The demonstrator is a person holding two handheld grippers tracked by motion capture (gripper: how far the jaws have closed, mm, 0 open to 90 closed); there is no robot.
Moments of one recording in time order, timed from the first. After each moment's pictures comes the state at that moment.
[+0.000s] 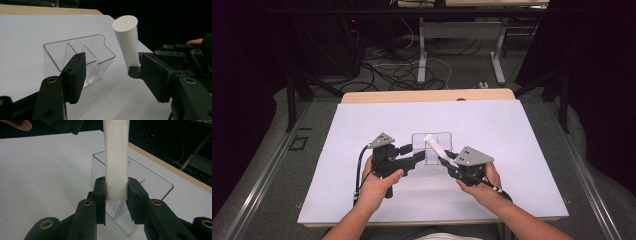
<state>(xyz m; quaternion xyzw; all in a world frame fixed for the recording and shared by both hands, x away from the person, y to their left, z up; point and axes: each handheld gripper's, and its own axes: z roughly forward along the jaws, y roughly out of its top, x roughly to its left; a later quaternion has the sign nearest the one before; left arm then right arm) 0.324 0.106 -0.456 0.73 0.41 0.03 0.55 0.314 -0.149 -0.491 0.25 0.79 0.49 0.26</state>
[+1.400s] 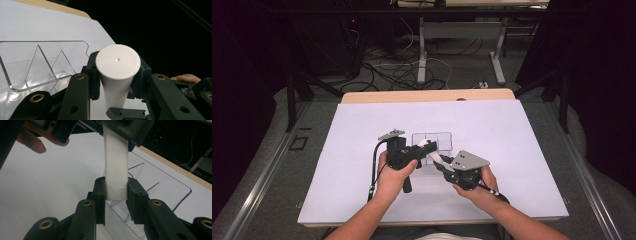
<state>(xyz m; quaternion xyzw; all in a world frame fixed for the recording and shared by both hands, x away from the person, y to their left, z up) 0.346 0.077 -0.466 0.66 0.46 -0.04 0.59 0.307 -0.139 -0.495 0.24 0.80 0.50 0.25</state>
